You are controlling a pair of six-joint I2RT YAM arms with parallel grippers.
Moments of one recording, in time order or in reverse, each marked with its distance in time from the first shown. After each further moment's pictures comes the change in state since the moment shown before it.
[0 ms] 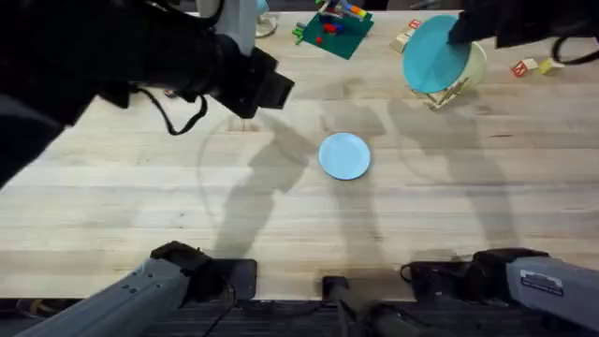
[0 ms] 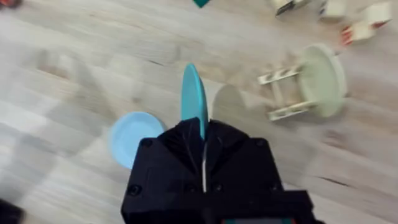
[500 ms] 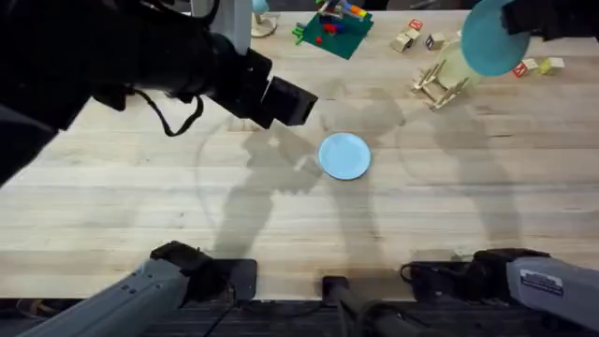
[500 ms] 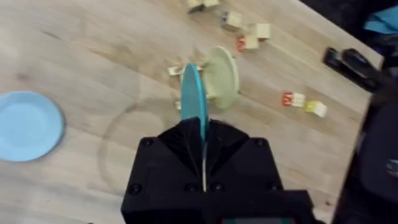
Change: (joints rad) left arm 0.000 -0.010 0.000 -0.004 -0.031 -0.007; right arm -0.024 0.000 0.082 -0.032 0.307 -0.317
